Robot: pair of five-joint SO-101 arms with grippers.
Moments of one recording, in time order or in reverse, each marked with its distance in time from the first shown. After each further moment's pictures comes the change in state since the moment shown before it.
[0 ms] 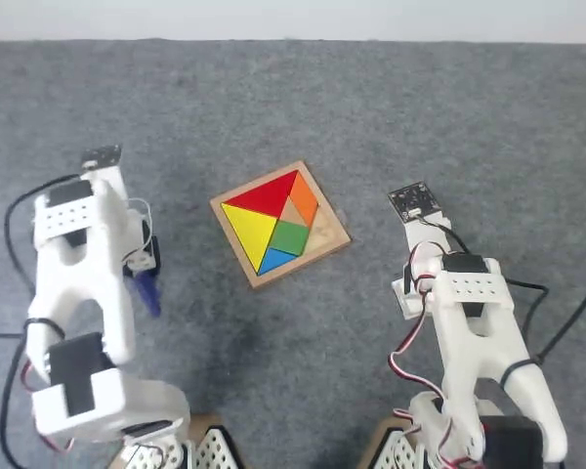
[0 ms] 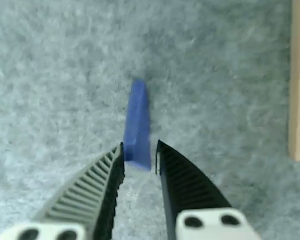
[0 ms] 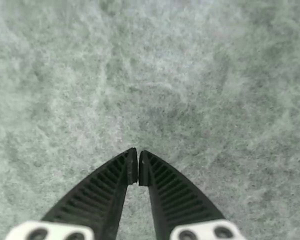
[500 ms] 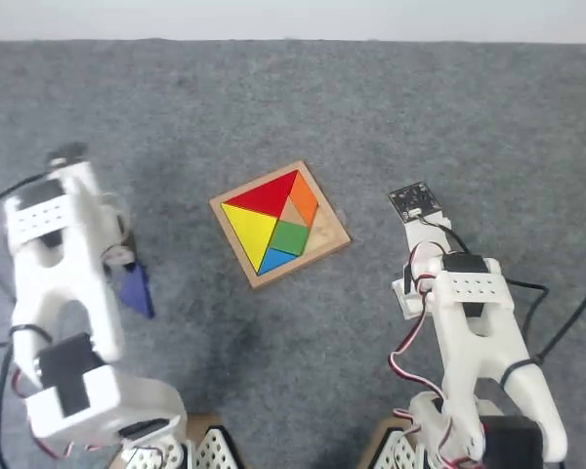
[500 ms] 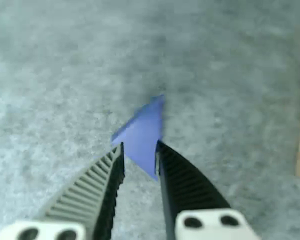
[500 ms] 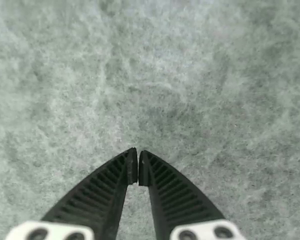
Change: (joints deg) left arm -7.4 1.0 -2.1 0.5 0.5; right arm 0.1 0.0 0.0 0.0 0.0
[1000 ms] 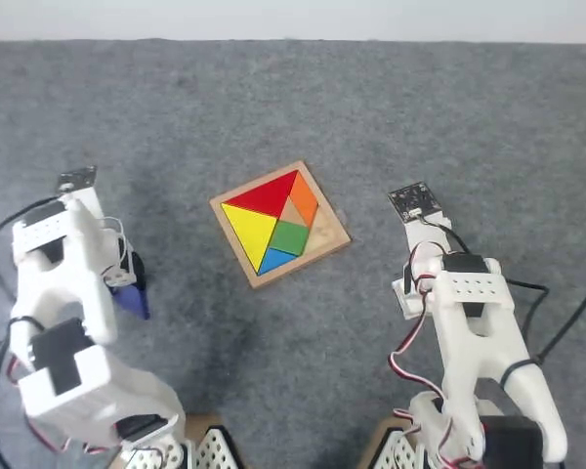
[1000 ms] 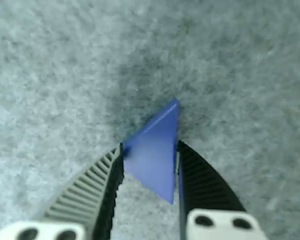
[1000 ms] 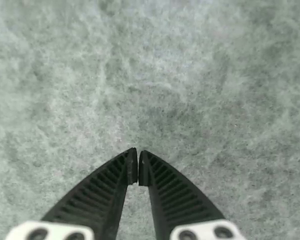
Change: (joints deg) left arm -1.7 5.6 6.6 -9.7 -7.9; right arm 0.0 0.0 0.0 0.0 0.0
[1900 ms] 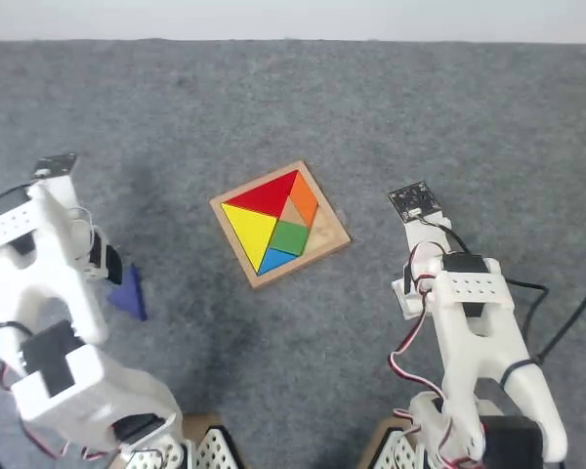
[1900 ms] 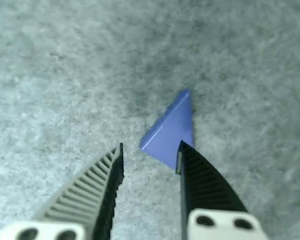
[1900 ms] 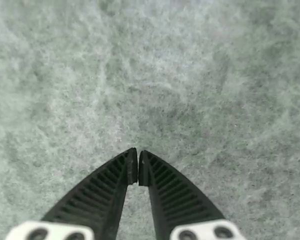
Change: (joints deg) left arm -4.8 0.4 -10.5 9.3 -11.7; right arm 0.0 0.0 0.0 0.0 0.0
